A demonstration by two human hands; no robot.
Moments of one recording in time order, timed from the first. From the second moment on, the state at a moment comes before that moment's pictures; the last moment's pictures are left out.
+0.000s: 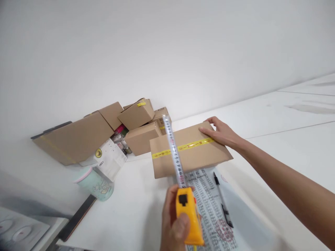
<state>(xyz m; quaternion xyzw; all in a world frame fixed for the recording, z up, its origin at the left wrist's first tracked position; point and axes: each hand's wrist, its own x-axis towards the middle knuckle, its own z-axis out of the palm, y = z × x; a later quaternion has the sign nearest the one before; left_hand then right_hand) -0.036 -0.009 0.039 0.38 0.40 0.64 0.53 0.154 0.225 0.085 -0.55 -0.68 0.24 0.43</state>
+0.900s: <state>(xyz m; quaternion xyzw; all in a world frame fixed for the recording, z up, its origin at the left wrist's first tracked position) 0.036 -0.016 -0.007 0.32 0.44 0.59 0.59 0.130 0.199 0.097 -0.41 -0.85 -0.17 0.29</state>
